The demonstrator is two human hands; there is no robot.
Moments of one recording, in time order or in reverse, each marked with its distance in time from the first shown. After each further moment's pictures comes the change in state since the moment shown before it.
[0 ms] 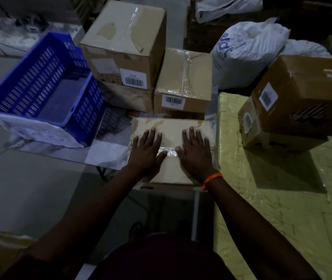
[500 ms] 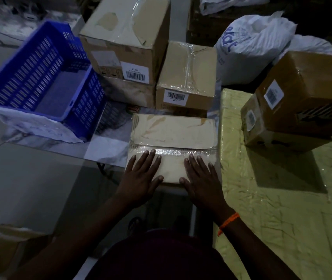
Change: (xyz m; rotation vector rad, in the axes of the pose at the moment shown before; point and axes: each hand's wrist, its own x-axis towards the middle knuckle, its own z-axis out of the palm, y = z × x) left_hand -0.086 -0.003 0.030 0.033 0.075 0.127; right_hand -0.099 0.014 0.021 -0.074 0.064 -0.167
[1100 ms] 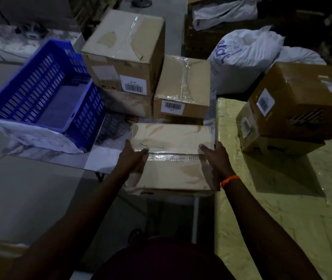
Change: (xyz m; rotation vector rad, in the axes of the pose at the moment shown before) left_hand 0.073 -0.036 -0.051 -1.009 0.099 -0.643; right_hand 0.096 0.044 -0.052 0.853 0.092 0.768
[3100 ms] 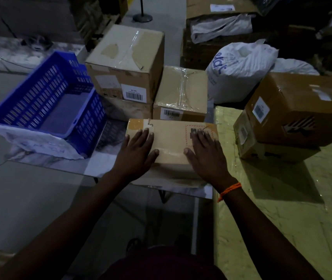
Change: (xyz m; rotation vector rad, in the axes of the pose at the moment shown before) left_hand -0.023 0.039 -0.007 0.985 -0.002 0.589; right_hand -0.038 -0.037 -0.006 -0.881 -0.018 -0.635
